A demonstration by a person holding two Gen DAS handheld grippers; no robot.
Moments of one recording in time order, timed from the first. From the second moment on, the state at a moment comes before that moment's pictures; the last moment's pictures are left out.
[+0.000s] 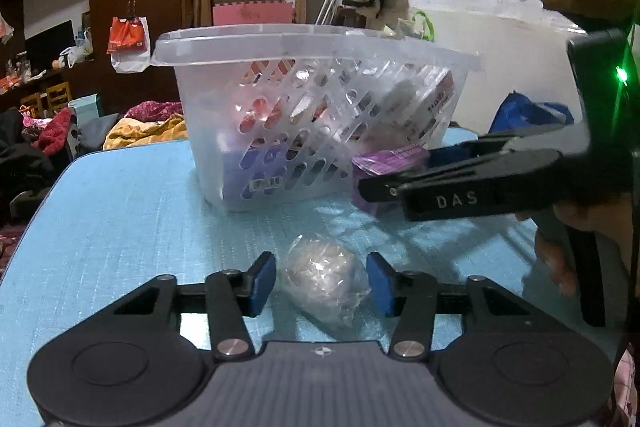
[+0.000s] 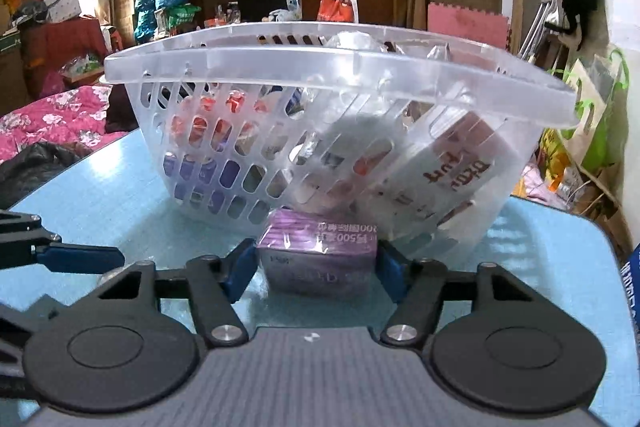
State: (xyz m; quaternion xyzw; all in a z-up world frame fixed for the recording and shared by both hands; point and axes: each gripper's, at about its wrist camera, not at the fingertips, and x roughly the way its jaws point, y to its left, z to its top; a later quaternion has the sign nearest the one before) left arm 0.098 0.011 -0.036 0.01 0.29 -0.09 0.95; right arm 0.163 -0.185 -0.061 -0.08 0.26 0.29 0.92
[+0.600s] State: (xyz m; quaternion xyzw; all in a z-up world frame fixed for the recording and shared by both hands) left arm 0.069 0.025 0.012 -0.03 0.17 -0.09 0.98; right arm 0.094 -0.241 -0.005 0.01 0.14 0.34 0.93
